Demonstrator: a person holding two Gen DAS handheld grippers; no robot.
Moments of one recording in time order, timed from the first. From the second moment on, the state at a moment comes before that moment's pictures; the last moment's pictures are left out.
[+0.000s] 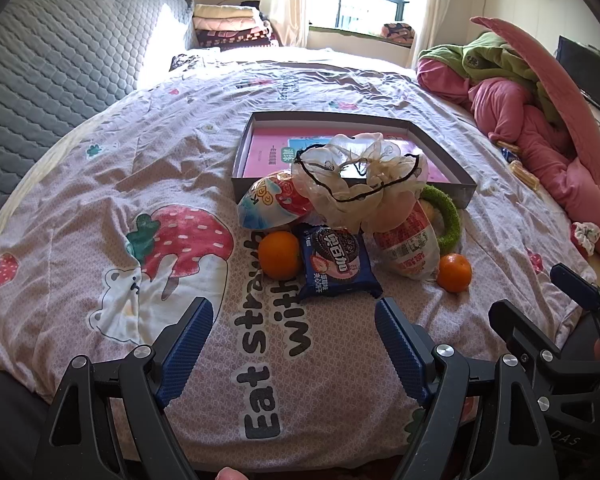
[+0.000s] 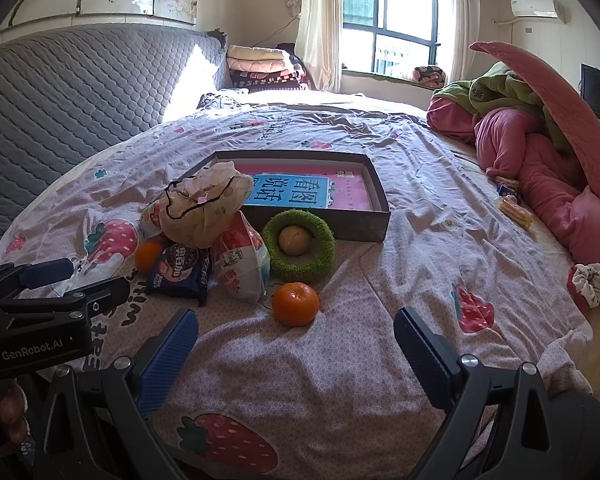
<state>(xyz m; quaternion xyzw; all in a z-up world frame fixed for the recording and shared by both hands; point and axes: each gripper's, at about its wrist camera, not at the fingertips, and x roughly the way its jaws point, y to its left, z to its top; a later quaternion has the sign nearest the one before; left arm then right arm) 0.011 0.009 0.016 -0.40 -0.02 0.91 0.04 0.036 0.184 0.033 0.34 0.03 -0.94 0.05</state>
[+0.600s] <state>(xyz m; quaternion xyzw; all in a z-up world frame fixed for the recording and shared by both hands) 0.006 0.002 0.009 -0.41 -0.02 0.91 0.03 0.035 0.183 0.028 0.34 0.03 -0.94 0.05</state>
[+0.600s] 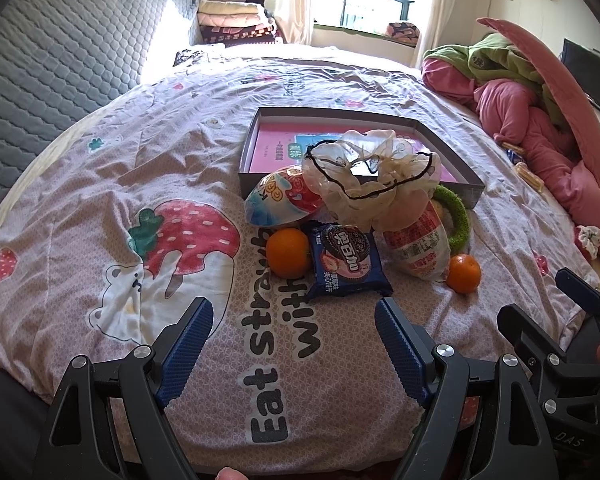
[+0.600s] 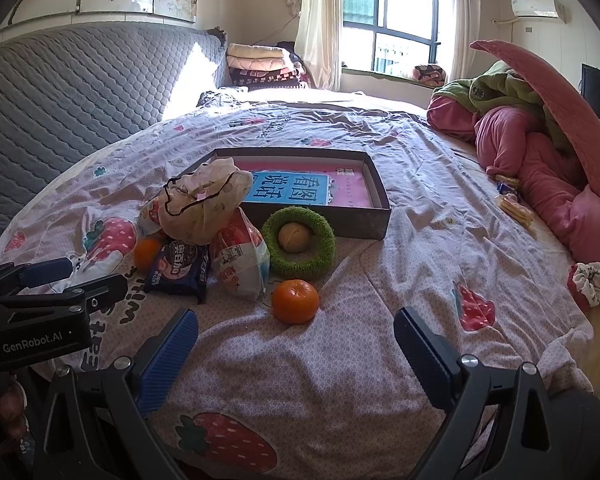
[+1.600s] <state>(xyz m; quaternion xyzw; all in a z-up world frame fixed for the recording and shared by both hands) -0.029 -0.019 -0.013 -0.43 -0.06 0.90 0.04 0.008 0.200 0.005 0.38 -0.01 -0.92 0.04</state>
